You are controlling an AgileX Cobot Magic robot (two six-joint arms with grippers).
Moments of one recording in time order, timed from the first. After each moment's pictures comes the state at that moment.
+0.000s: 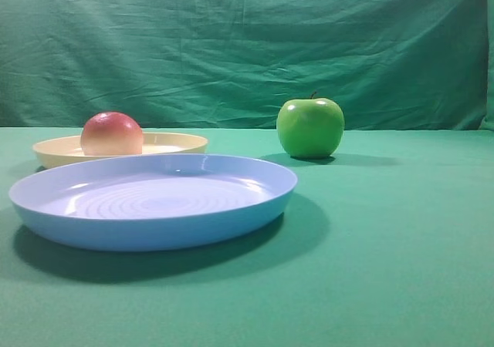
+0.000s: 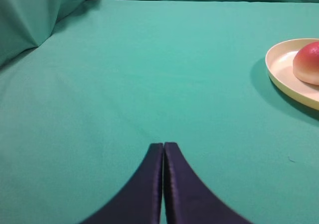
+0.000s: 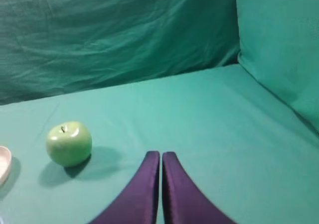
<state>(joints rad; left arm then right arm) 0.06 -0.02 0.01 0.32 0.38 -0.33 0.10 0.28 -0.35 0.08 0.39 0.03</state>
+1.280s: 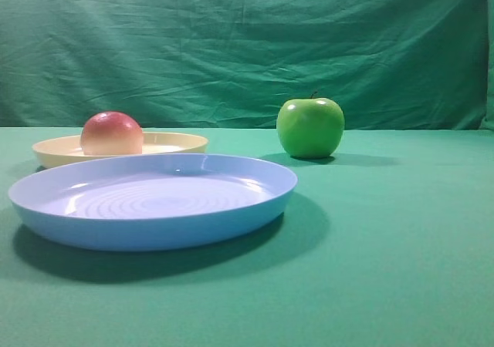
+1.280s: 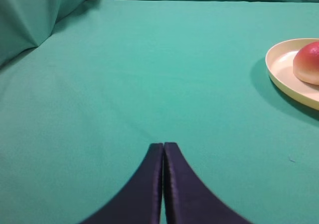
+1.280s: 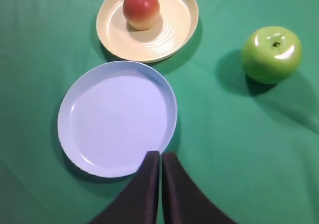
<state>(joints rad) 0.06 -0.02 0.01 0.32 0.38 -0.33 0.53 1.18 -1.00 0.47 0.74 -0.49</state>
